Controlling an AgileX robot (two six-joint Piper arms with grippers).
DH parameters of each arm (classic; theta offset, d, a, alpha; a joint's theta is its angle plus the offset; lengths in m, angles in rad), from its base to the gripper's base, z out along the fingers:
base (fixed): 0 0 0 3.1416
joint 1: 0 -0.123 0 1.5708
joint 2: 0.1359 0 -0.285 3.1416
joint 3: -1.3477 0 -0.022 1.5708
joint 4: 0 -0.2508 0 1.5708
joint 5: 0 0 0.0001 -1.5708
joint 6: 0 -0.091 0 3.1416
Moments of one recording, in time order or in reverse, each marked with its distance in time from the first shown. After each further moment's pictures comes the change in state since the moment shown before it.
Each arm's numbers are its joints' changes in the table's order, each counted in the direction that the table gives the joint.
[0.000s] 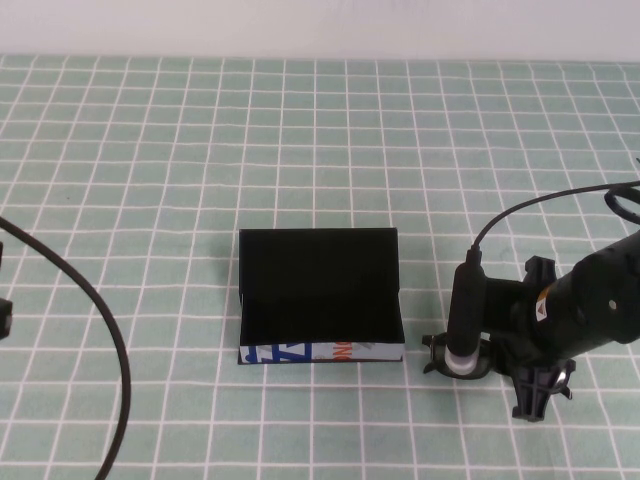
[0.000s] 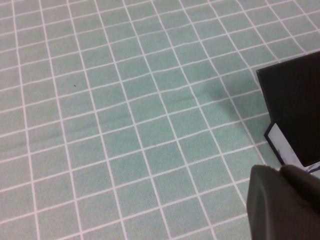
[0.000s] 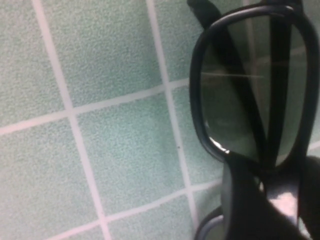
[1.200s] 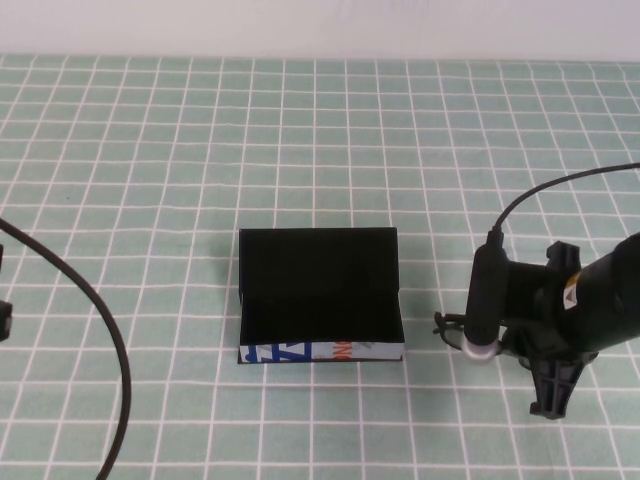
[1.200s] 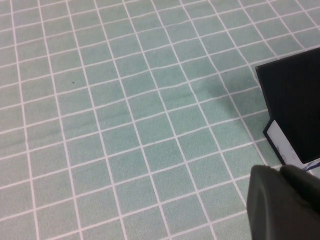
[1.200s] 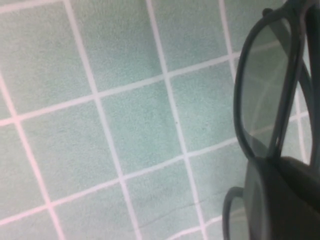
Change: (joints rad) right arm 0.000 -0.133 0.010 -0.036 0.118 0.000; left arm 0.000 0.000 0.000 0.000 0.008 0.000
